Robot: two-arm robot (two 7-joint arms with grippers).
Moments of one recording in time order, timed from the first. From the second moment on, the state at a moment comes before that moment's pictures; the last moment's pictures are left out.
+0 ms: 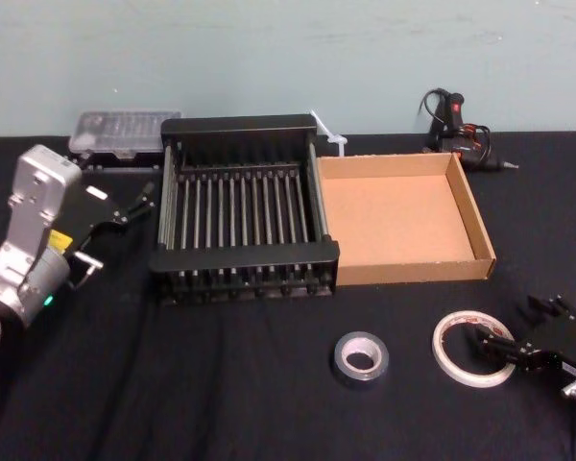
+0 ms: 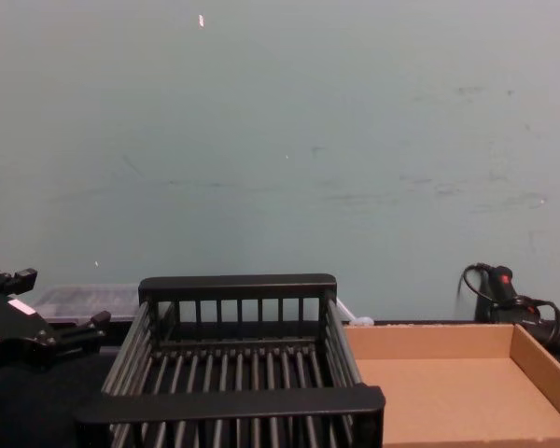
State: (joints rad) left arm -0.20 0.60 0.45 -1.41 -0.25 -0.12 0.03; right arm -0.21 0.70 -0.21 -1.75 0.41 0.25 0.20
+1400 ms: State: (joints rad) left arm -0.20 0.60 0.45 -1.41 -0.25 -0.12 0.03; right arm -0.18 0.61 -0.17 -1.69 0.35 0.31 0.28
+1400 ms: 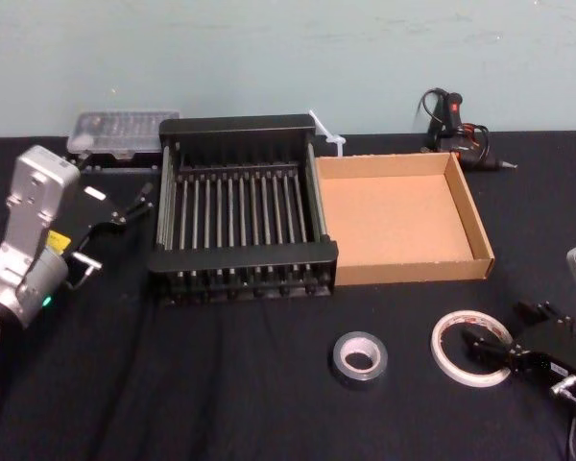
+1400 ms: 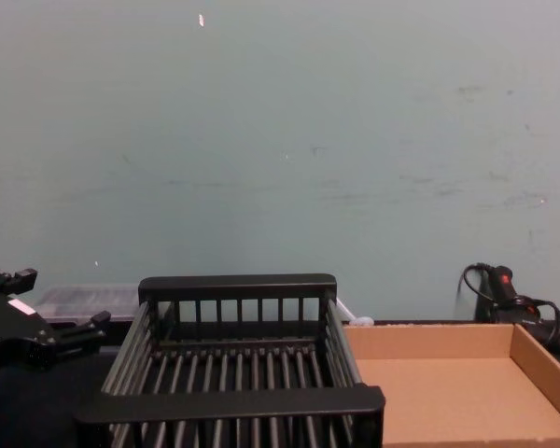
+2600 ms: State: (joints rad) left arm -0.20 0.60 0.45 -1.41 -0.25 -0.12 0.03; right arm -0.18 0.60 -0.17 -1.69 0.34 0.31 0.29
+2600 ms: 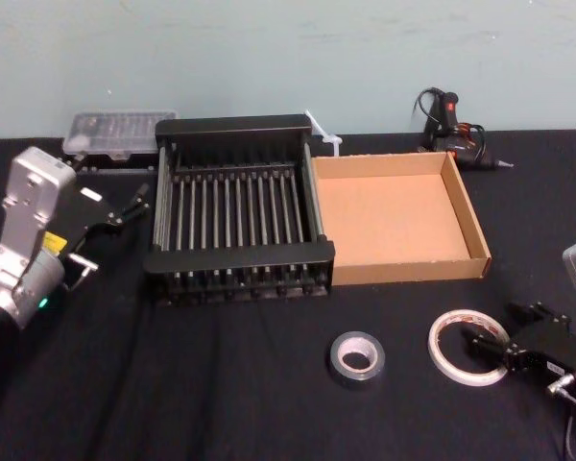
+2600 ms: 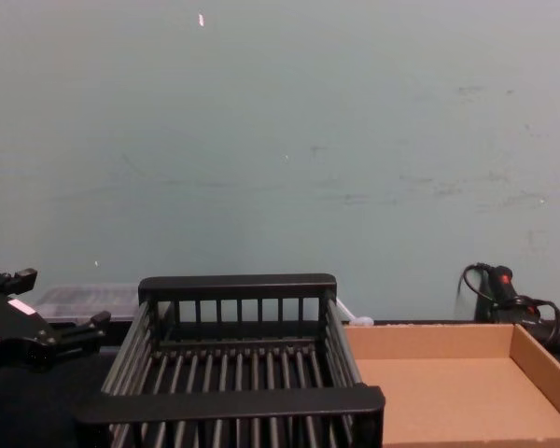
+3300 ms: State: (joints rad) left arm -0.20 0.60 0.45 -1.41 -0.25 -0.12 0.03; right arm -0.18 0.60 -0.17 -1.69 0.34 0.31 0.29
